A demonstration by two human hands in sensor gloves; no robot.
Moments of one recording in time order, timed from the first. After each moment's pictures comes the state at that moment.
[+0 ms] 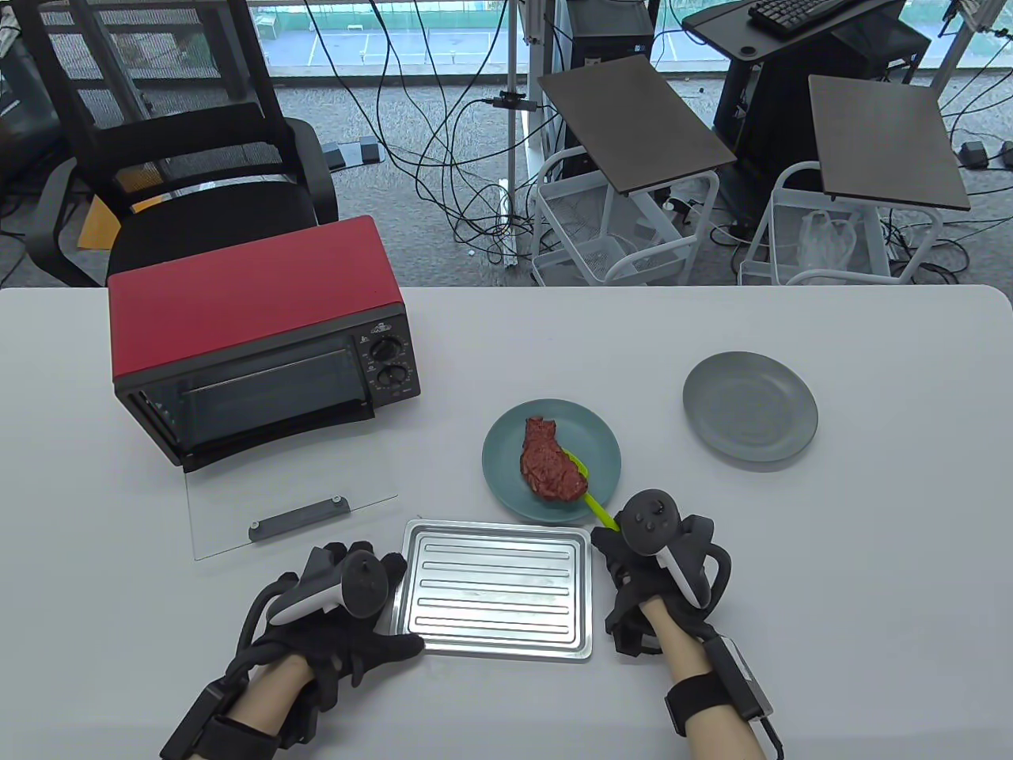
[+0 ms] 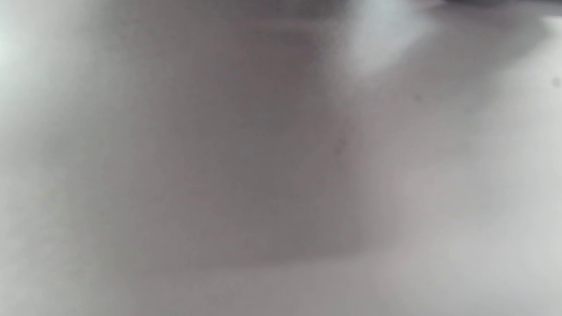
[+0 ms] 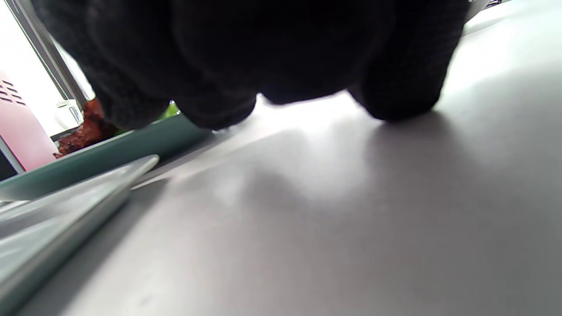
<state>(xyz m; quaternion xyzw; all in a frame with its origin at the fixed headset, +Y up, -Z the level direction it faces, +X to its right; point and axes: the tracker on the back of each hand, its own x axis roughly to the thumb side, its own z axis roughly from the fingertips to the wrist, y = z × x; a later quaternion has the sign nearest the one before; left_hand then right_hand) -0.218 -0.795 -0.273 -0.36 -0.10 0.02 0.93 0.155 -0.760 -0.331 -0.09 0.00 0.98 0.18</state>
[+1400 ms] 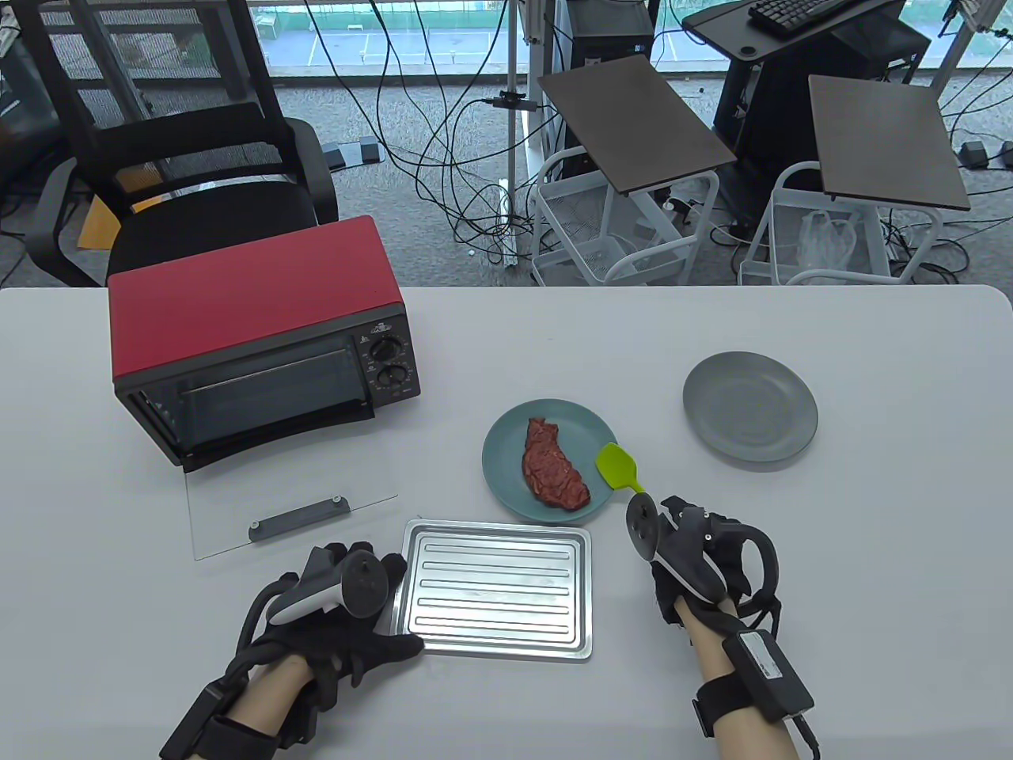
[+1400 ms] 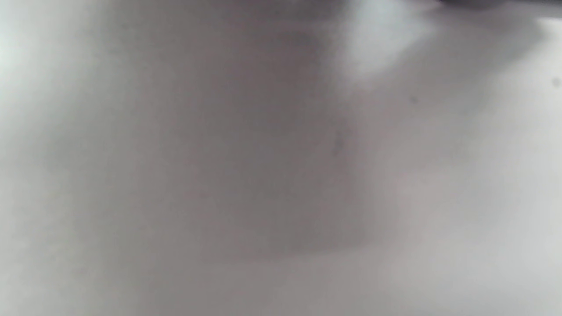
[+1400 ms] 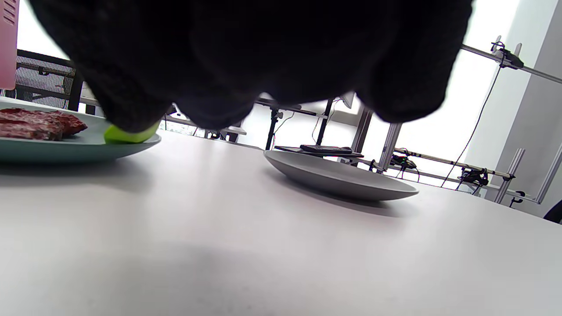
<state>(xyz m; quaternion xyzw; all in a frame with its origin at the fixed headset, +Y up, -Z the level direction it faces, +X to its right) -0.218 -0.795 -0.273 -0.36 -0.10 0.02 0.93 0.174 -0.719 -0.325 -0.06 -0.07 0.99 -0.10</state>
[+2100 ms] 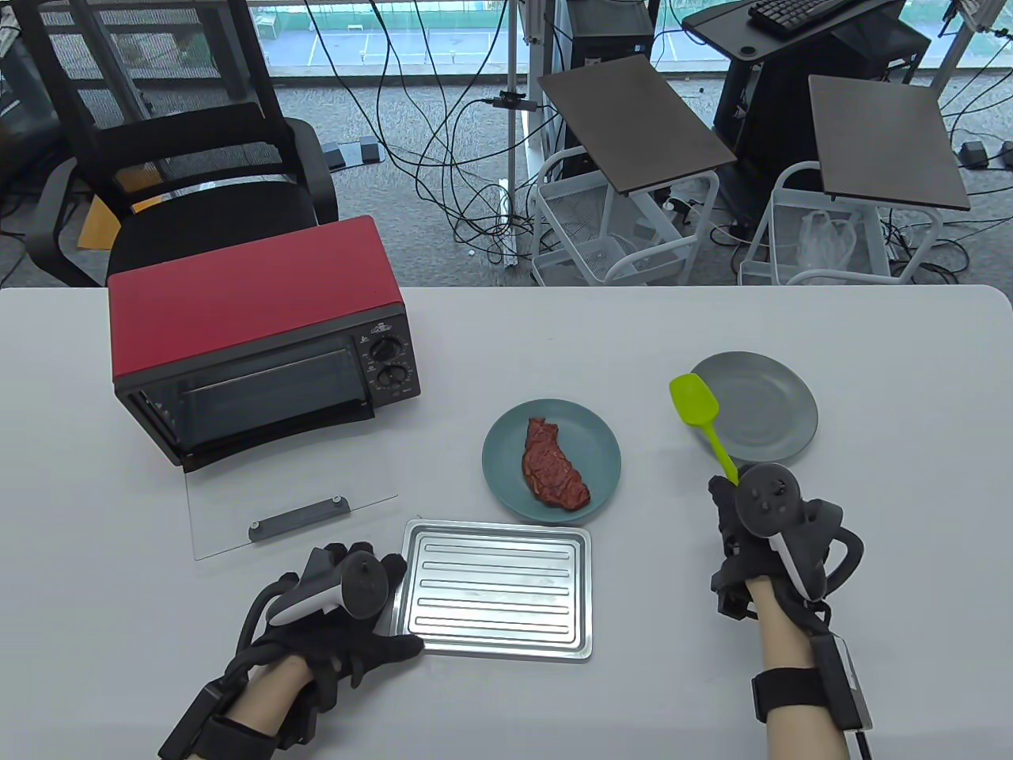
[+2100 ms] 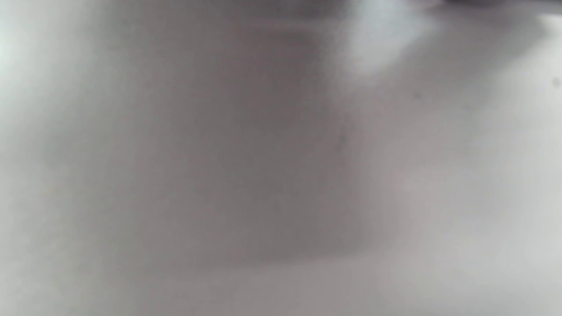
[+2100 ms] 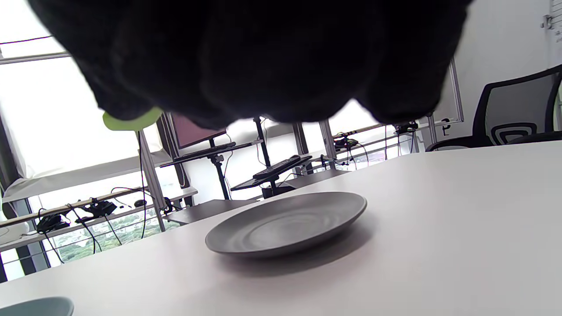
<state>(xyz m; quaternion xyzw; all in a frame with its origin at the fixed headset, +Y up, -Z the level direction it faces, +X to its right) -0.218 -0.796 -0.273 -0.36 -0.11 0.02 0.93 0.262 -0.675 -0.325 -0.19 -0.15 0.96 0.13</state>
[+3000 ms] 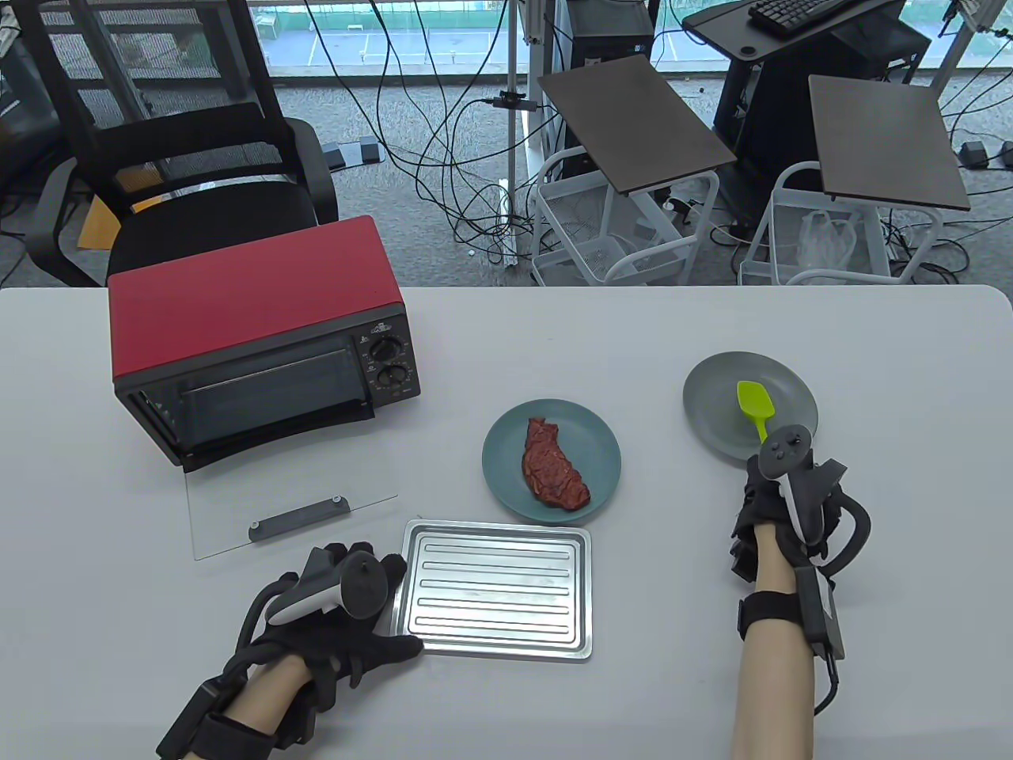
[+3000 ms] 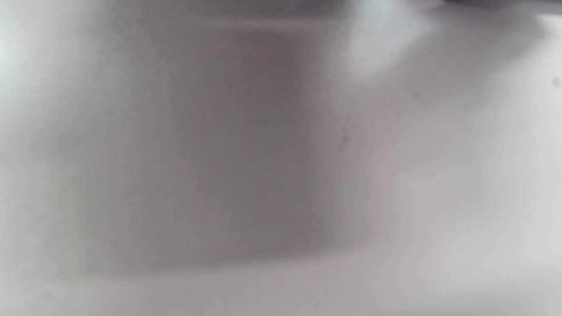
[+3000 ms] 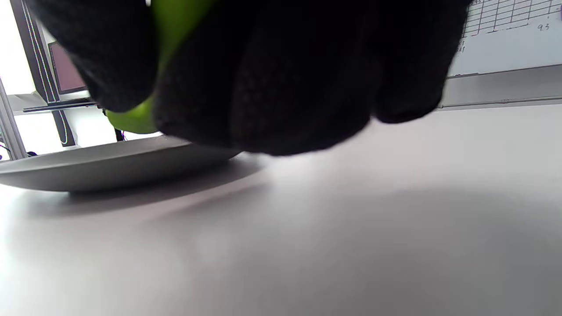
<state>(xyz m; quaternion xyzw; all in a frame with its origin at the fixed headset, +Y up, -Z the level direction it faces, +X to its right) -0.219 -0.796 -0.273 -0.36 -0.11 0.02 0.93 0.306 -0.741 -0.397 -0.33 -0.07 0.94 0.06</state>
